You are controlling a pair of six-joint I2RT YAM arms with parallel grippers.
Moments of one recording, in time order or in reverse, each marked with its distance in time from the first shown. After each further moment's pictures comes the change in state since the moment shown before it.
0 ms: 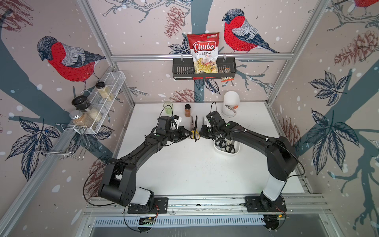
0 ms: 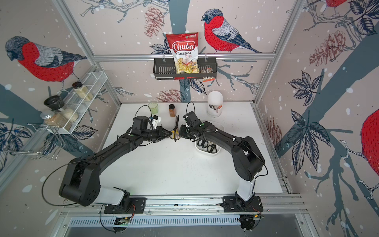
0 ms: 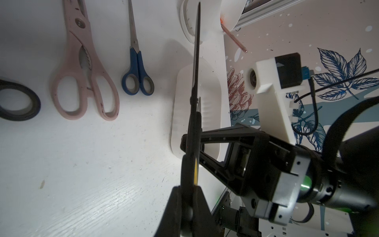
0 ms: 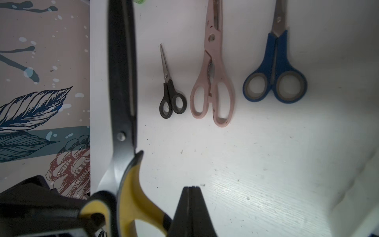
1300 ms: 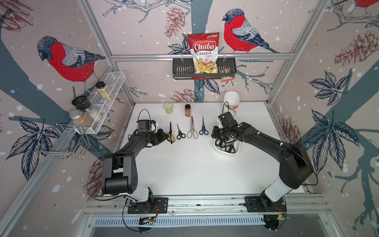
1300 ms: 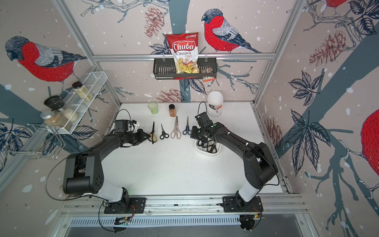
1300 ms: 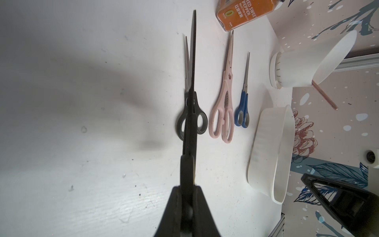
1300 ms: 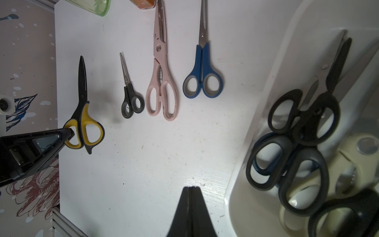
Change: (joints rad) left arm 0.403 0.130 0.006 -0.202 -0.058 0.319; right arm -0.134 -0.172 -0.161 -0.092 0.040 -0.109
